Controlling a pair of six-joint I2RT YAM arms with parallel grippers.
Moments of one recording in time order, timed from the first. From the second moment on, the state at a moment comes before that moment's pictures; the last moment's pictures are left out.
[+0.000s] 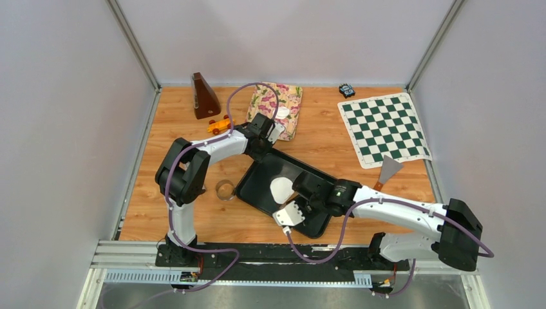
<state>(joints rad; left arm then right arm) -0.59 1.93 1.31 -0.45 -0.07 0.16 1.08 1.25 0.82 -0.70 -0.03 -1.12</state>
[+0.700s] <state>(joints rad) -0.59 1.93 1.31 -0.45 -0.06 0.16 0.97 1.36 1.03 -0.95 0.01 -1.12</state>
